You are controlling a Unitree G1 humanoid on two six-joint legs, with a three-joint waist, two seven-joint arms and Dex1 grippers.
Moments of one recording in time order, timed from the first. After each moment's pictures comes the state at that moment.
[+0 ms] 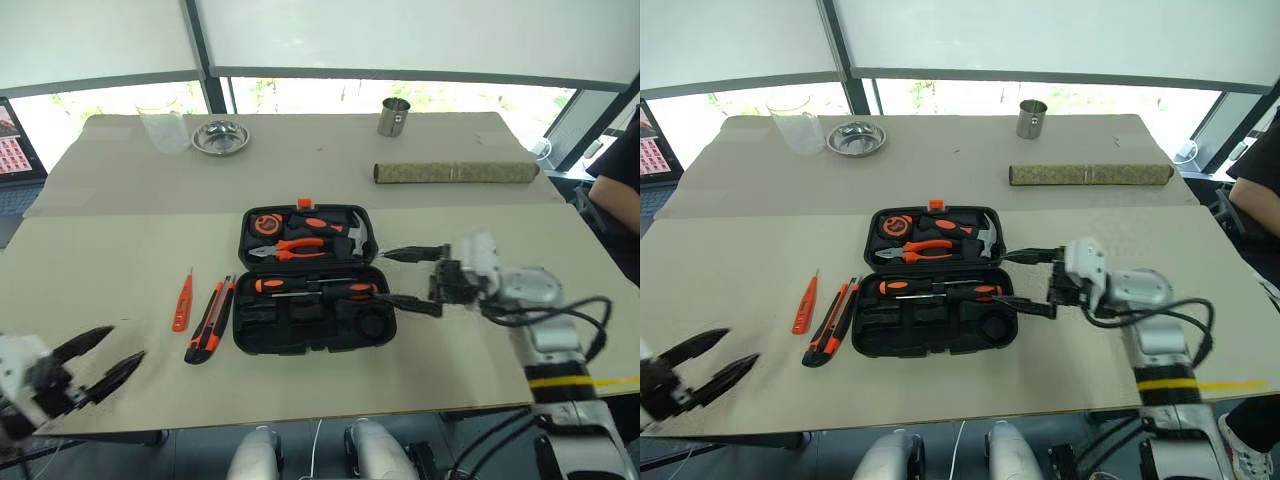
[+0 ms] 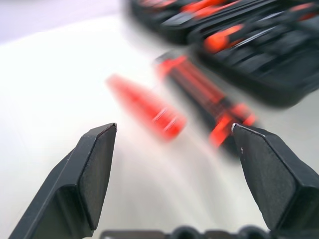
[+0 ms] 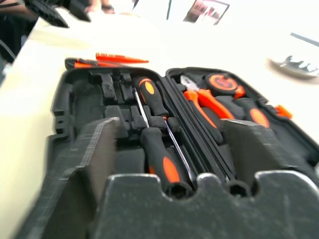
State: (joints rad) left arm 0.54 0.65 0.75 -0.05 -0.59 0.11 -1.05; right arm -0.32 -0.57 -0.09 0.11 0.46 -0.11 1.38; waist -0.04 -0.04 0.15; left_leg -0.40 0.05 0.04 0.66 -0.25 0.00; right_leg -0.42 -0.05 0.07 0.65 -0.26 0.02
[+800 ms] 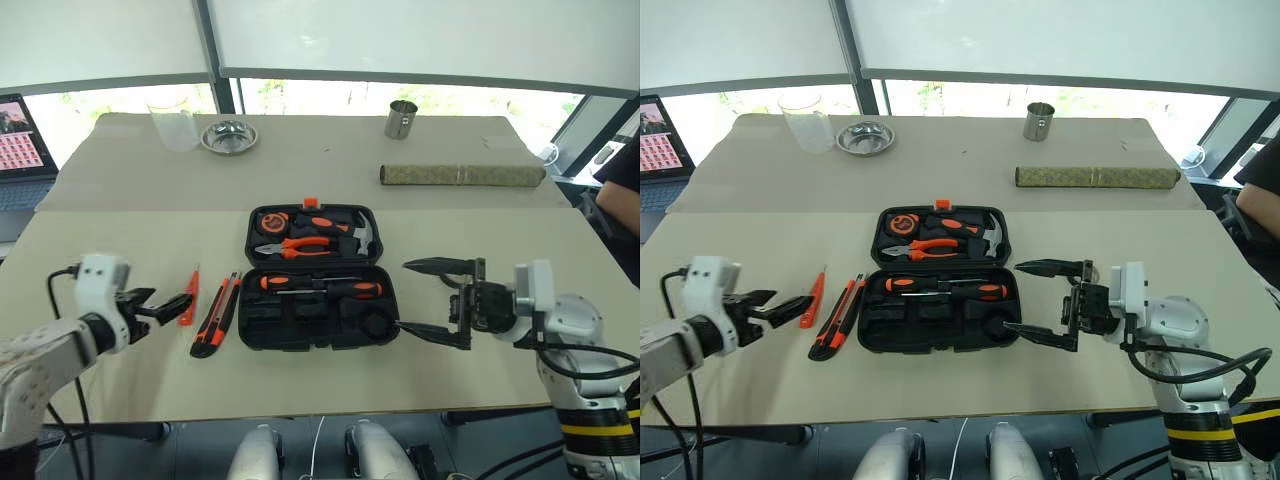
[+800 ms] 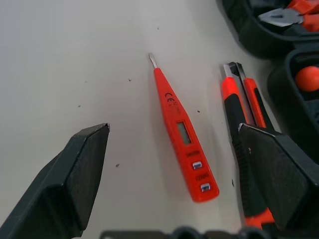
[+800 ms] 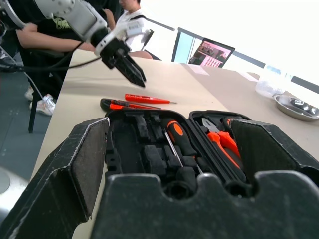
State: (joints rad) left arm -0.05 0.77 0.37 -0.36 -0.77 1.09 -0.31; right arm -0.17 -0.60 -0.11 -0.19 0.60 -0.03 1.28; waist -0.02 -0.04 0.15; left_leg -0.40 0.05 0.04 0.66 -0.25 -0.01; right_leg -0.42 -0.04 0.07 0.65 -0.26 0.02
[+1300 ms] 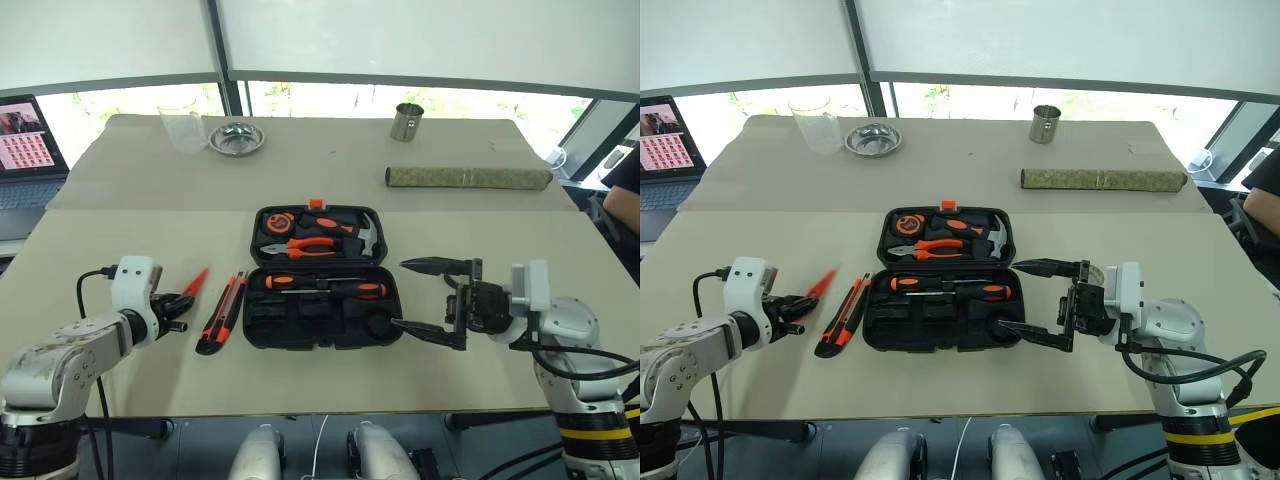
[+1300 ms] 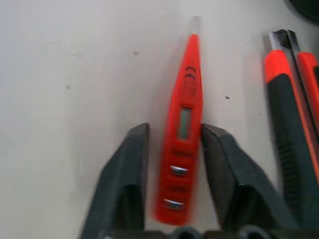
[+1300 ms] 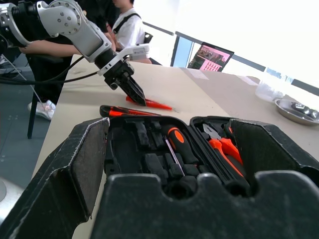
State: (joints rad) left arm -0.07 0.71 0.31 -0.32 -0.63 1.08 -0.28; right arm -0.15 -0.61 -0.11 -0.21 0.60 -0.02 1.25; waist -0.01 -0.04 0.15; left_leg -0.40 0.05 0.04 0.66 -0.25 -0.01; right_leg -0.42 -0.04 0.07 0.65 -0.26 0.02
